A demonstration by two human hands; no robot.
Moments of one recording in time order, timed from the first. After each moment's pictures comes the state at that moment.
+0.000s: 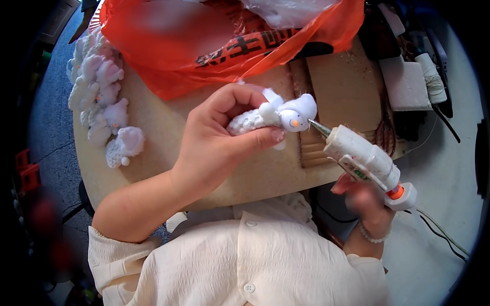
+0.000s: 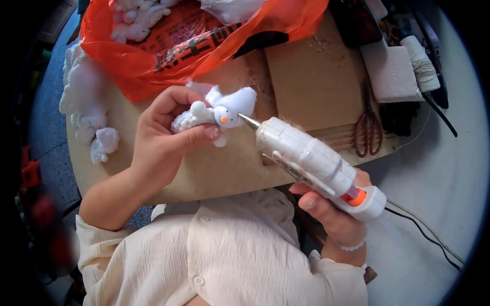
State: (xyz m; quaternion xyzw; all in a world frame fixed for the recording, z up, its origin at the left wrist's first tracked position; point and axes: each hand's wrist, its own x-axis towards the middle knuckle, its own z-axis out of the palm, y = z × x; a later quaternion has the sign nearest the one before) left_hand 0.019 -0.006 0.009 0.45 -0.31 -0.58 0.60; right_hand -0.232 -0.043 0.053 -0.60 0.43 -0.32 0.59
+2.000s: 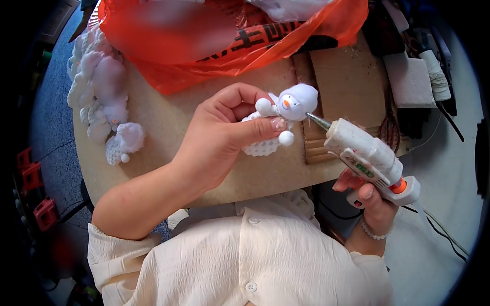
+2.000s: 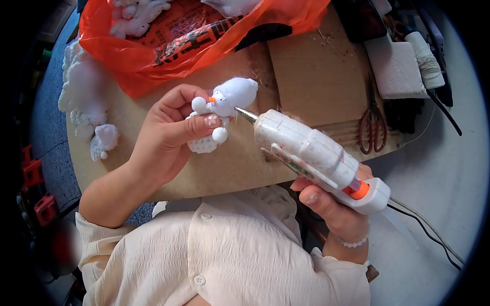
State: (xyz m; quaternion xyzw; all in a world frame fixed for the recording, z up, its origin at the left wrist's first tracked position) left_hand 0.022 -0.007 0.002 0.40 -0.19 -0.69 0.57; right_hand -0.231 -0.042 0.053 -0.56 0.42 -0.32 0.64
